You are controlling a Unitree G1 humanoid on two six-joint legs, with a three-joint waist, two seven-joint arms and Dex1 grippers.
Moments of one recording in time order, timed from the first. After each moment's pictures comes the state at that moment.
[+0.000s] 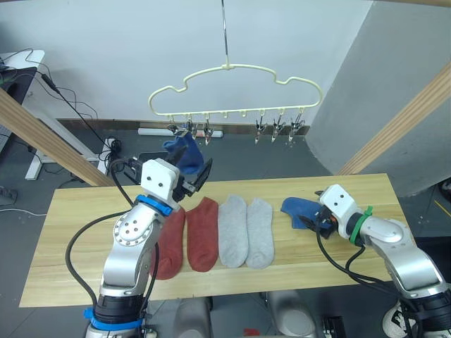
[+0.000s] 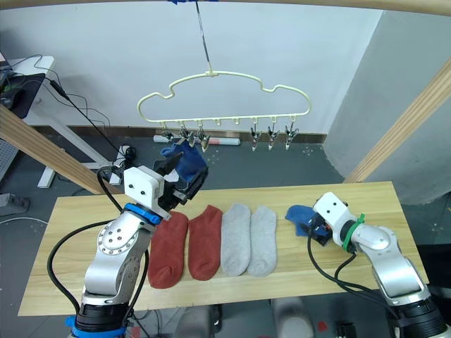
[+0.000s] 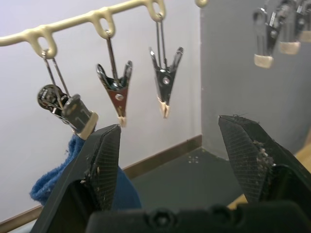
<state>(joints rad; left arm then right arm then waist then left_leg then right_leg) -0.18 0.28 0.05 -0.30 -0.22 0.14 -0.37 -0.12 -0.65 0.08 -0.27 0.07 0.46 0.65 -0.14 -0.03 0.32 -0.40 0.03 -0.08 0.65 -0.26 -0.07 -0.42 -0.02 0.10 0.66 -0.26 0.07</state>
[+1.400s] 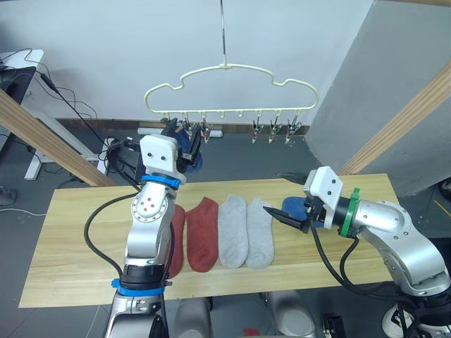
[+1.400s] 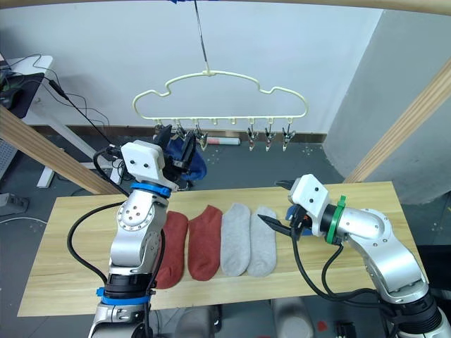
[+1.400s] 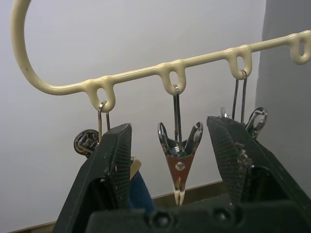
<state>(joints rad) -0.38 0.17 0.08 -0.10 -0.14 0.02 -0.19 -0.23 -0.62 0.10 -0.57 0.30 0.56 0.74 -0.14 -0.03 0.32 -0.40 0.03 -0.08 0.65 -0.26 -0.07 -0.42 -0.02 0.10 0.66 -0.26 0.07</state>
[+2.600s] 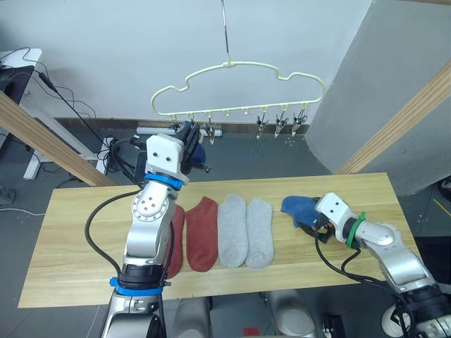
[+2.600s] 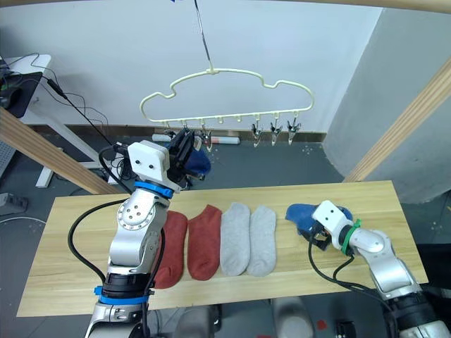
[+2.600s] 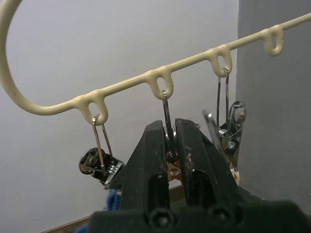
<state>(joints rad) -0.37 0.20 0.05 -0.13 -0.14 0.04 -0.26 -0.20 -0.61 0.16 0.15 0.02 0.13 0.68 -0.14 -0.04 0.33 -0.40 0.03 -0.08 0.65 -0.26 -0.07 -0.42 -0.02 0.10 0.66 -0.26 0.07</state>
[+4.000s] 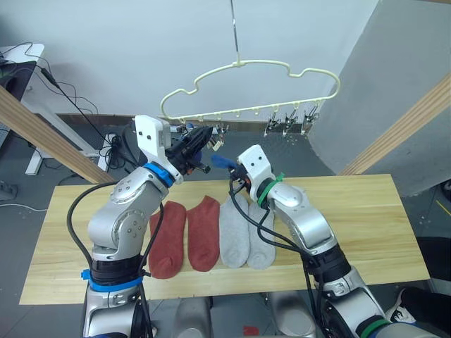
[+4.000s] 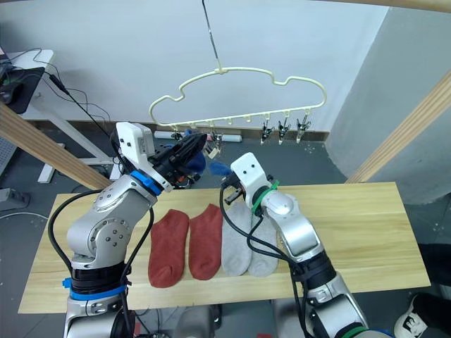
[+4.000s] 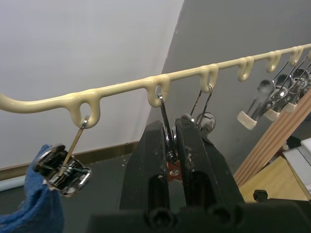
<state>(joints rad) -0.45 0.32 0.16 -0.32 -0.62 0.62 -0.37 -0.54 -0.02 0.29 -0.02 -0.03 0.51 0.33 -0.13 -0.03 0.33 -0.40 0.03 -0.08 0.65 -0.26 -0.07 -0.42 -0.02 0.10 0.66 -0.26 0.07</state>
